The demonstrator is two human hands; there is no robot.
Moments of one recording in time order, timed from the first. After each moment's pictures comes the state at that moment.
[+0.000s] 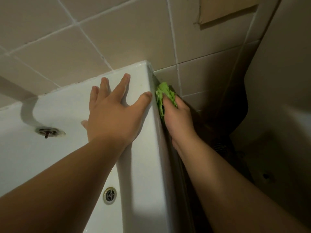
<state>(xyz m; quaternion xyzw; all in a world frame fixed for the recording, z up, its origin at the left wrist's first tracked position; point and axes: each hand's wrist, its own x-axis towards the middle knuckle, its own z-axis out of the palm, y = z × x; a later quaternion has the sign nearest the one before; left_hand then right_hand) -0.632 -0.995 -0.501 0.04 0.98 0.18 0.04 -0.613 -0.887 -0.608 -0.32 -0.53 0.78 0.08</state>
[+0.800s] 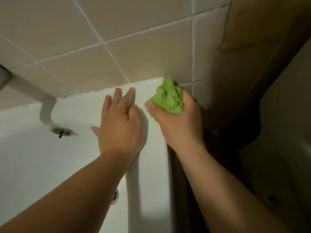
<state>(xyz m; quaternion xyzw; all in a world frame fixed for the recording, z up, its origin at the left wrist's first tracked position) -0.645 -1.002 -0.504 -0.01 0.96 0.26 -0.01 -0.633 -0.888 -0.563 -0.27 -0.69 0.66 0.15</state>
